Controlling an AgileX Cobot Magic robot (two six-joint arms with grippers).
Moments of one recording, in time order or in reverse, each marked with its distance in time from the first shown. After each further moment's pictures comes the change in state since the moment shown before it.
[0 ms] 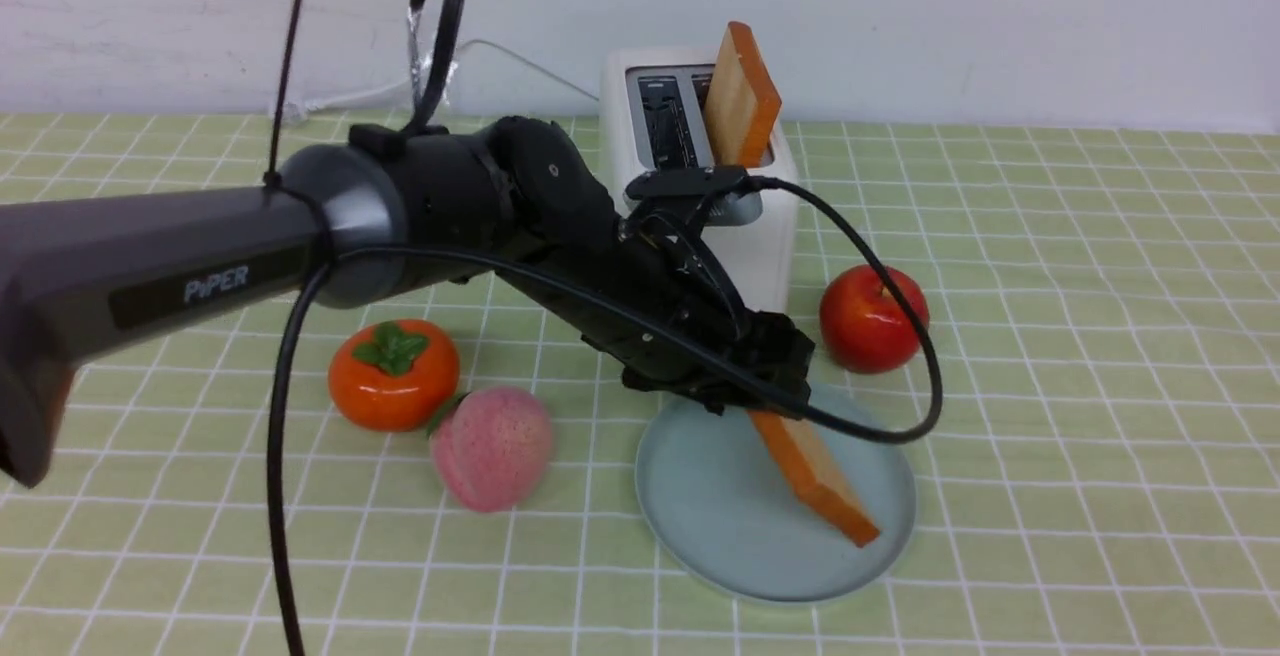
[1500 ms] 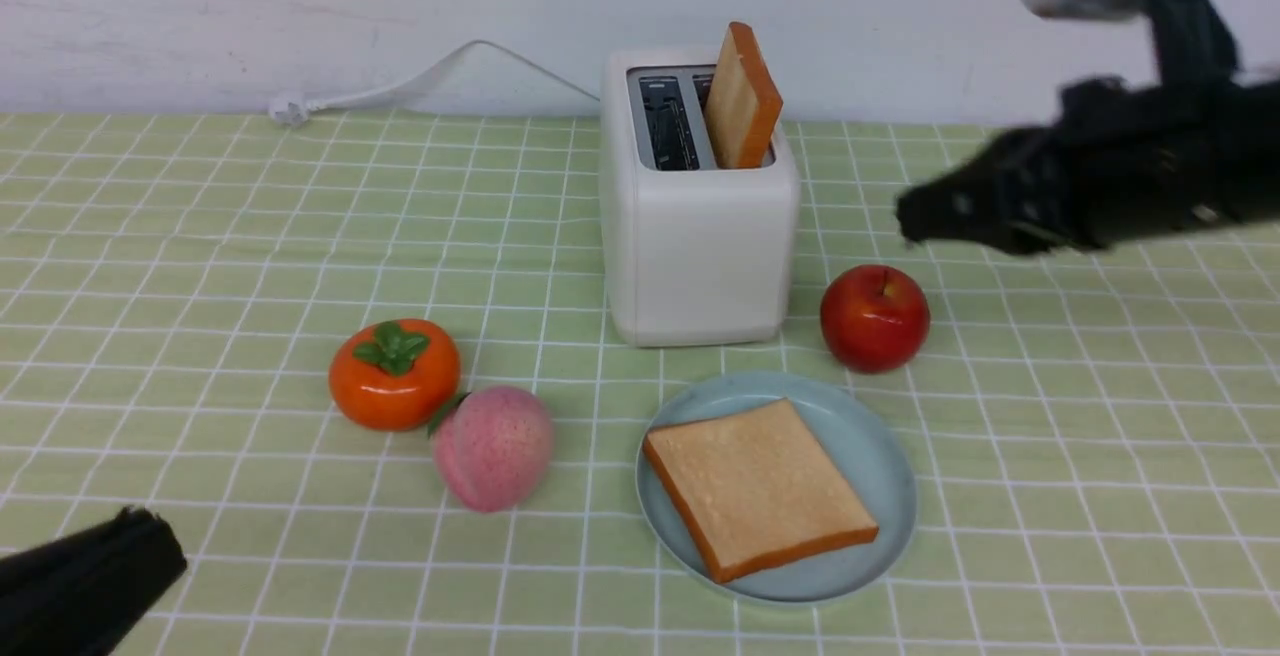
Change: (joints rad) right arm 0.089 1.068 -0.574 0.288 -0.130 -0.337; left arm 0.000 -1.691 1.165 0.317 -0.435 -0.172
